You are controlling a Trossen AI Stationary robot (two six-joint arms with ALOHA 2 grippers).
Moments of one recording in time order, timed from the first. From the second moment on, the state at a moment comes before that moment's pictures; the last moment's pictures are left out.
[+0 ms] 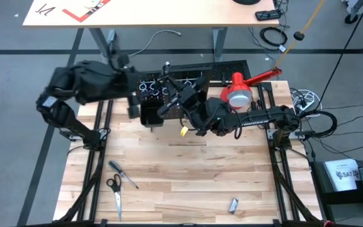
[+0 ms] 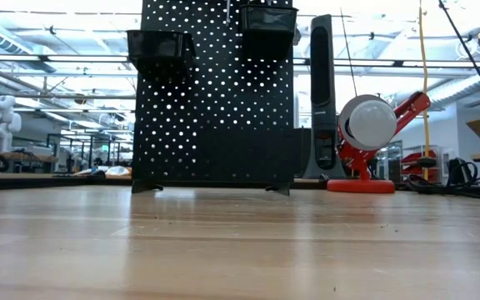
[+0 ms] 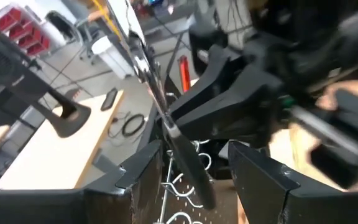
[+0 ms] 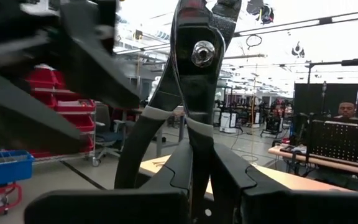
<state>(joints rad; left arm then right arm) -0.06 1.52 2.33 -1.22 -0.43 0.30 0.11 1.89 1.84 0.57 0.91 -0.42</state>
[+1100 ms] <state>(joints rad) 0.06 1.55 2.33 -1.25 -0.40 0.23 0.14 1.89 1.84 0.55 0.92 -0.50</state>
